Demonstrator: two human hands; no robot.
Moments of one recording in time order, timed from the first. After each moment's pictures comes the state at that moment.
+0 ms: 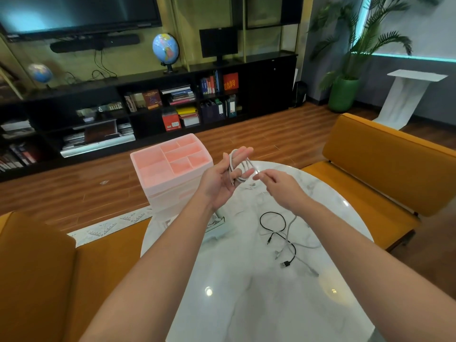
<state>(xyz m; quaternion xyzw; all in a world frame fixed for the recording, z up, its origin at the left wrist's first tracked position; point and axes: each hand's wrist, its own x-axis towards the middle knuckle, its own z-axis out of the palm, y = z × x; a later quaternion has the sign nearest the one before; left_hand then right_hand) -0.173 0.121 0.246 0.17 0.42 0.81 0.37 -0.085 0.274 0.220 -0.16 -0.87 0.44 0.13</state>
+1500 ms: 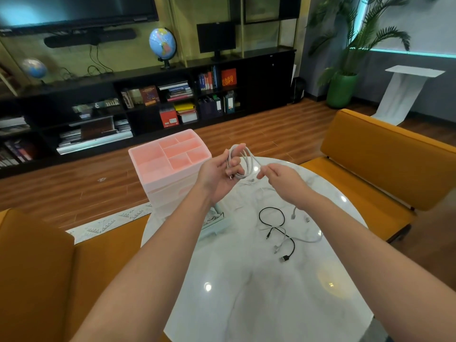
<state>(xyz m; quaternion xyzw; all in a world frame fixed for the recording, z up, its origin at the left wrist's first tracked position) -0.177 0.119 0.248 0.10 0.36 0.82 0.42 -0.077 0.271 0.234 -0.18 -0.88 0.43 0.12</state>
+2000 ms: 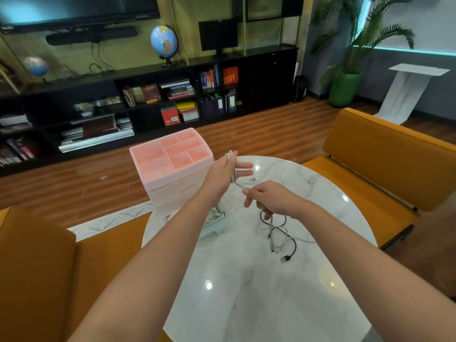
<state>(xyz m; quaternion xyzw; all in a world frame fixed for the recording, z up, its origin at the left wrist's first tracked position) -0.170 0.124 0.240 0.23 0.72 0.62 0.20 -0.076 0.244 0.226 -0.14 -0.86 0.48 -0.05</state>
